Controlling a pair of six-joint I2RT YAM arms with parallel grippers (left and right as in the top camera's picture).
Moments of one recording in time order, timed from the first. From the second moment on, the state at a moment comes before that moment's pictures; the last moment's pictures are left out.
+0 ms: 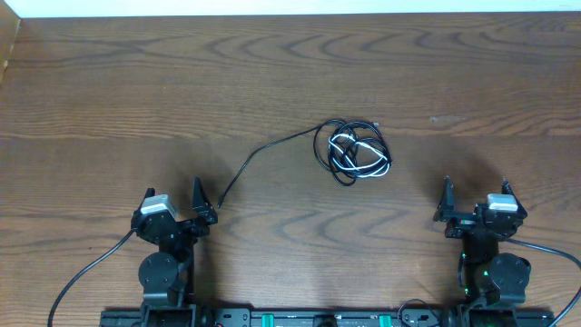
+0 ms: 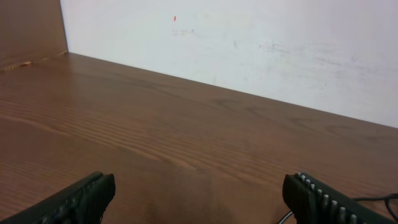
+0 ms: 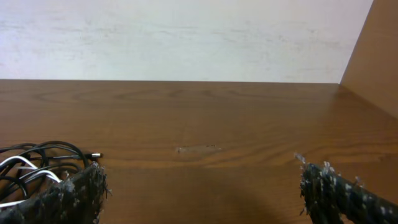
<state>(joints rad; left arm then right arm) 0.00 0.01 0.02 -0.10 -0.14 -0.19 -0.02 0.01 0.01 -0.06 0.07 -0.03</state>
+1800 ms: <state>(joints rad) -0.01 0.82 0.53 -0.33 0.19 -0.12 -0.02 0.01 0.01 -0.06 0.07 -0.03</state>
